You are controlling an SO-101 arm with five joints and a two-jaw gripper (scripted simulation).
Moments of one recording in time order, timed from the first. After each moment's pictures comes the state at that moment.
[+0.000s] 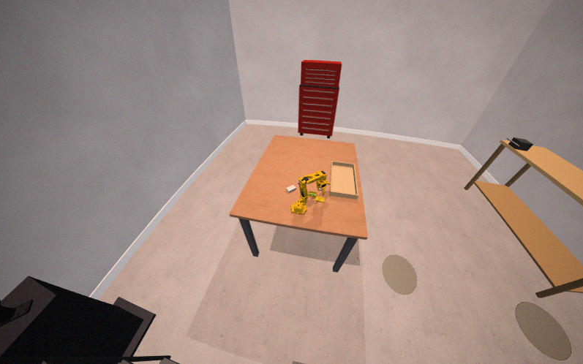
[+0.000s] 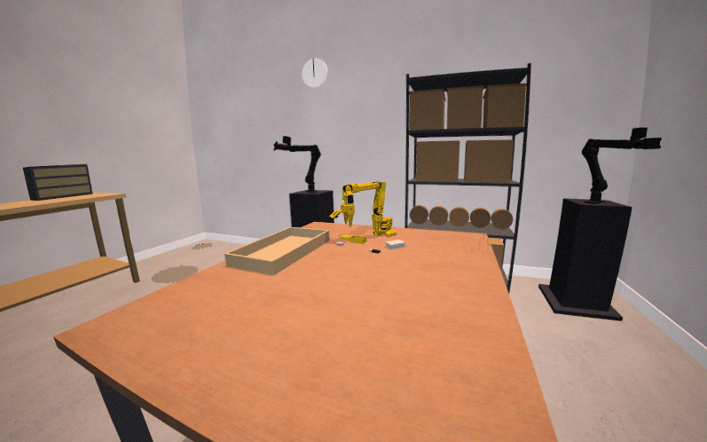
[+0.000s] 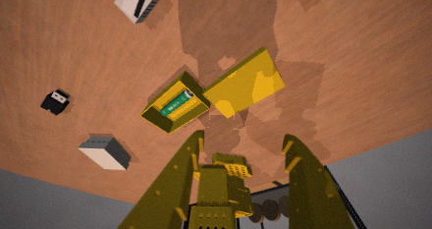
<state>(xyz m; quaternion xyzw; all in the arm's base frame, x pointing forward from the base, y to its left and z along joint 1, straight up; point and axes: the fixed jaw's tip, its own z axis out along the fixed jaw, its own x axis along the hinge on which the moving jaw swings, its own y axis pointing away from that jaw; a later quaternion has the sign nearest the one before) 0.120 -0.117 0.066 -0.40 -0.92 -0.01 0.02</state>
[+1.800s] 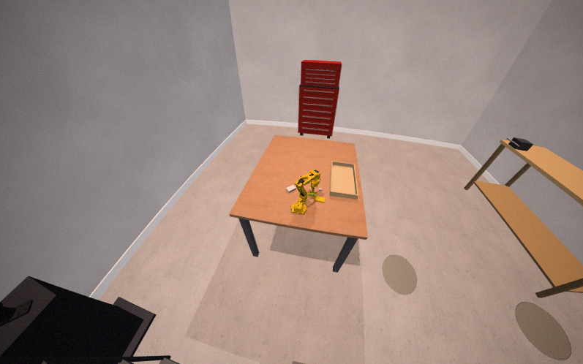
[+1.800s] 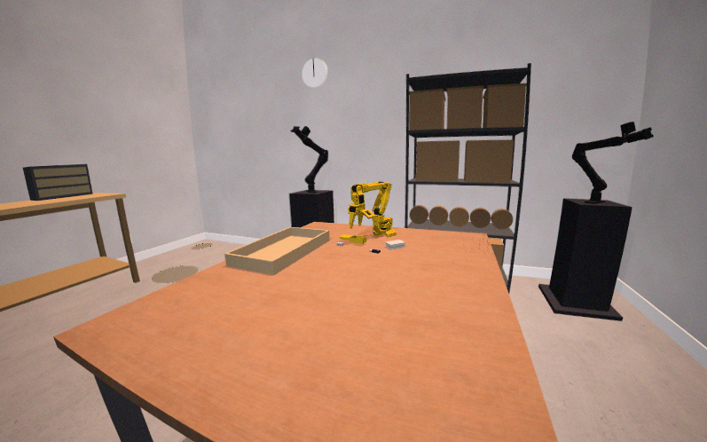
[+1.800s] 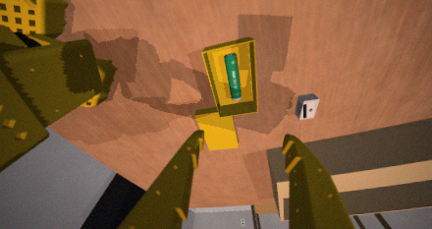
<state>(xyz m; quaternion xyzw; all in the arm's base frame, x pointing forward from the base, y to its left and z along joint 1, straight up) 0.108 -0.080 0.068 0.56 -0.83 -0.02 0.01</state>
